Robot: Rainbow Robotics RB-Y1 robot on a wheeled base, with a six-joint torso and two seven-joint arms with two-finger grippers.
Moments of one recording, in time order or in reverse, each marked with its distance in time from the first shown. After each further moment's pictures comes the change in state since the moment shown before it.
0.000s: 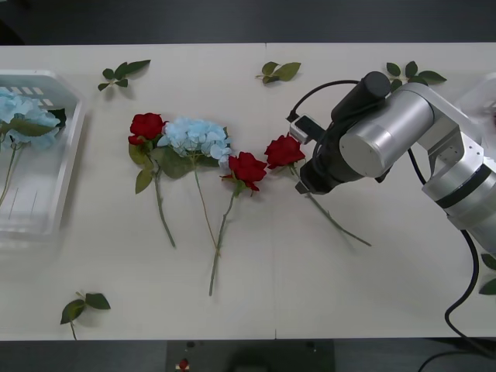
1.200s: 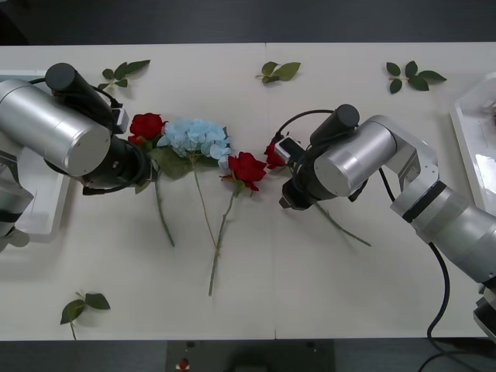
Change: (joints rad) right arm -0.001 0.108 0.064 0.221 0.016 -0.160 -0.001; left arm -0.277 -0.367 -0.550 -0.063 -0.243 0.005 0.669
